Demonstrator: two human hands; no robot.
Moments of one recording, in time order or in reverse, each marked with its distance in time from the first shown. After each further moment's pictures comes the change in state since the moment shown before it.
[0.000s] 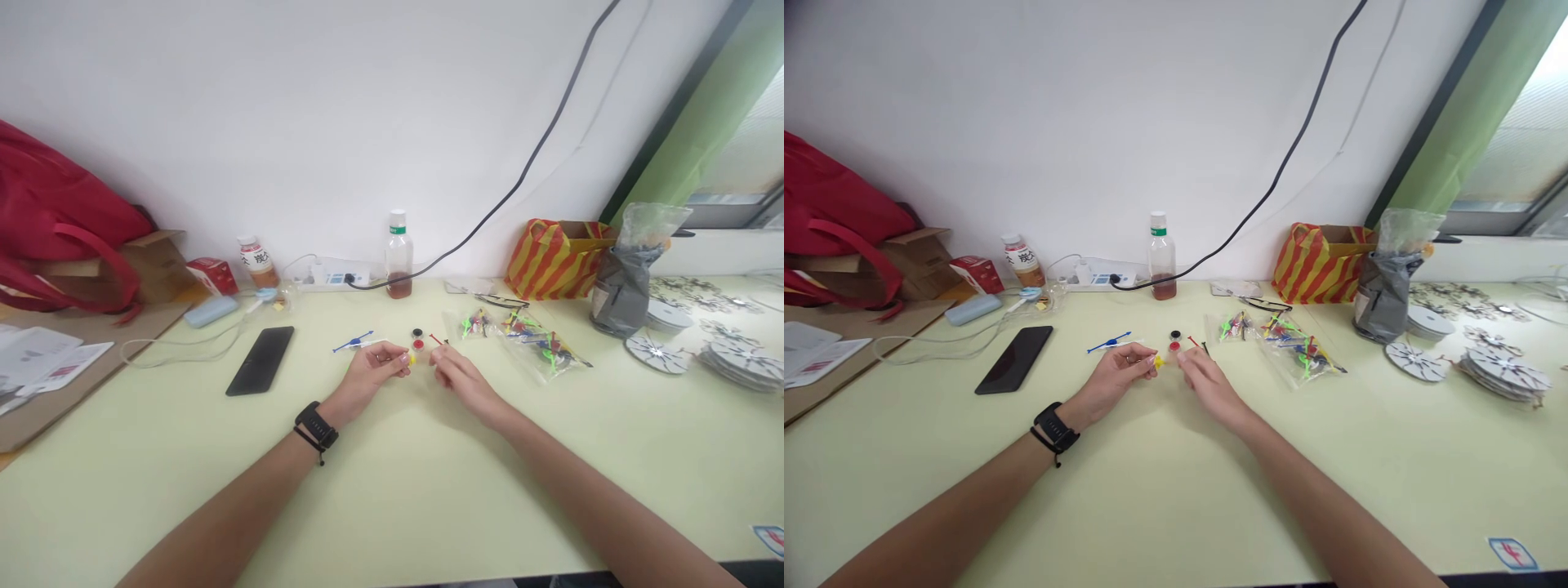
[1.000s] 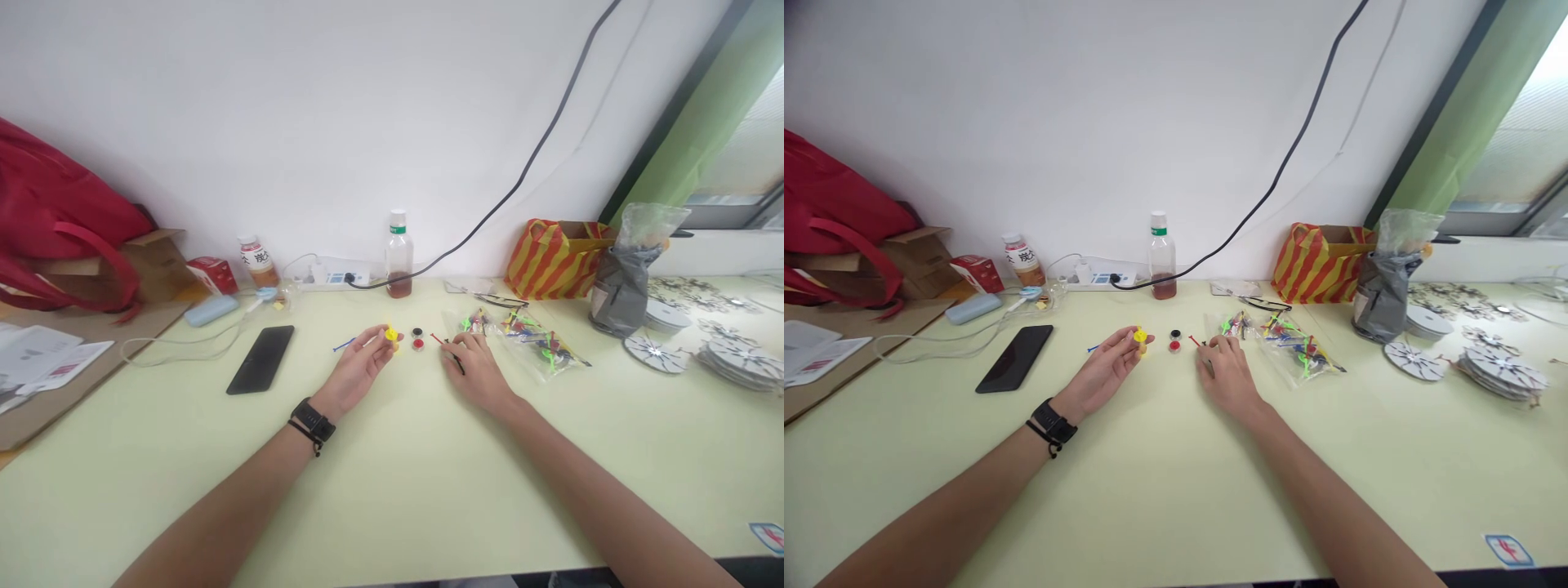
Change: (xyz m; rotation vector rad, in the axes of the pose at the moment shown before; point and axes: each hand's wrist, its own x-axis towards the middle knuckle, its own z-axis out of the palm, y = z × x) left_hand 0.006 0.010 -0.009 -0.446 0.157 -0.113; right_hand 0.015 0.037 -0.039 -1.041 0.212 -0.330
